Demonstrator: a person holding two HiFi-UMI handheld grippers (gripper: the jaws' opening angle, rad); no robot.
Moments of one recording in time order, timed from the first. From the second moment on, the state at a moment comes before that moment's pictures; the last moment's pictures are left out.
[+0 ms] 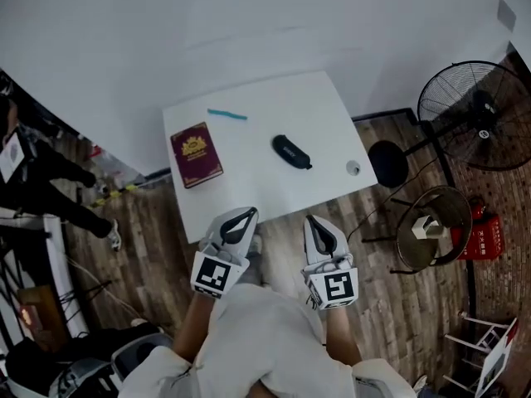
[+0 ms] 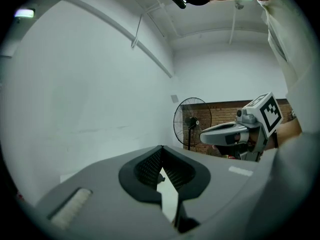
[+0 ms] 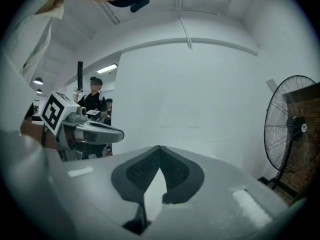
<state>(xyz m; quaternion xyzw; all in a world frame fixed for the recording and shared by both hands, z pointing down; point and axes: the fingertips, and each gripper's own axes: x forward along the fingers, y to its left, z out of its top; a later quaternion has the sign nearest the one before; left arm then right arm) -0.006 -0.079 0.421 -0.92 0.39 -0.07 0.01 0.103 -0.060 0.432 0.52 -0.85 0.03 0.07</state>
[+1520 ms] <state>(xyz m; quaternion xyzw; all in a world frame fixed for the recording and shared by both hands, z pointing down) 0.016 -0.271 0.503 -0.92 0.38 -0.10 -0.08 0.105 -0.259 0.508 0.48 -0.85 0.06 0.20</state>
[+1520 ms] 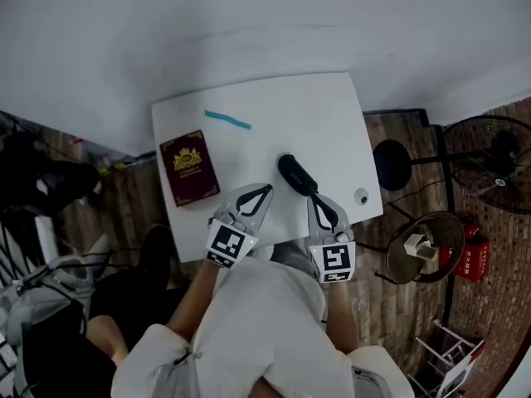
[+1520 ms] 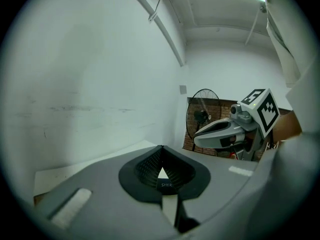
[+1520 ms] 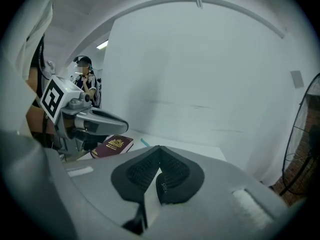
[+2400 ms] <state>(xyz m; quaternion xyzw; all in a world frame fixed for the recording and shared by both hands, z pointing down) 0.052 -0.307 0.595 -0.85 0.47 -0.19 -0.16 0.121 -0.313 0.632 0.28 -0.89 0.11 0.34</state>
